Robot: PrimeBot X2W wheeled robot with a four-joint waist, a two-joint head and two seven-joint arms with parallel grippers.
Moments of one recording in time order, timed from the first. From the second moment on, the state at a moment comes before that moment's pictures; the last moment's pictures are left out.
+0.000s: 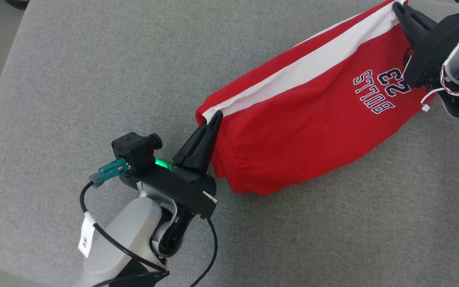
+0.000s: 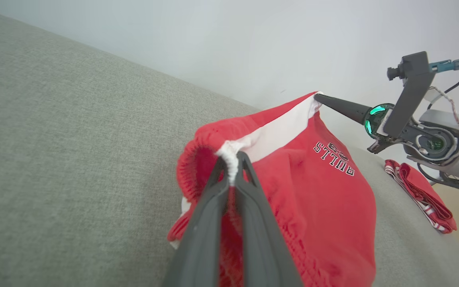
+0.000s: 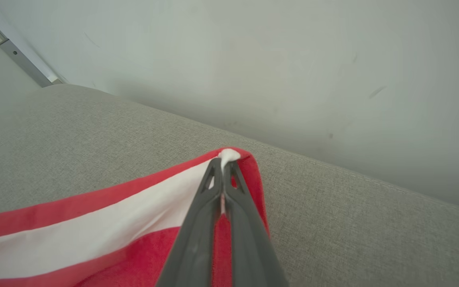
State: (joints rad) left arm -0.64 0.09 -0.69 0.42 -0.73 -0.13 -0.26; right arm -1.24 -0.45 1.02 0.92 1.14 0.13 -0.05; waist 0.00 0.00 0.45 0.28
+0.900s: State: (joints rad) left arm -0.59 0.07 -0.59 0.45 -0.65 -0.13 -0.26; right arm -1.22 -0.45 1.14 0.96 1.24 0.13 -0.17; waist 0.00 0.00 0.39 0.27
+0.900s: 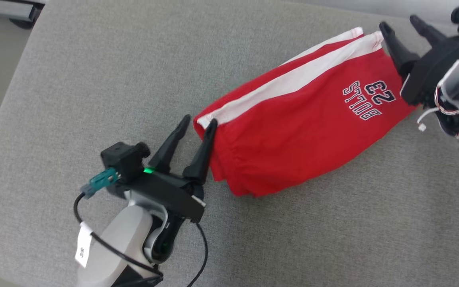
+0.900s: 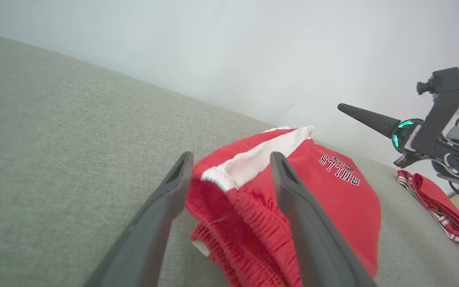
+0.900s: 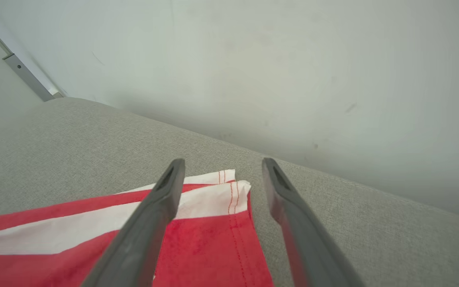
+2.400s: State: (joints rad) left arm -0.21 0.06 -0.16 0.07 -0.24 -0.01 -0.26; right arm -1.01 -0.51 1.22 1.04 1.43 0.13 -0.10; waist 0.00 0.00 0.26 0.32
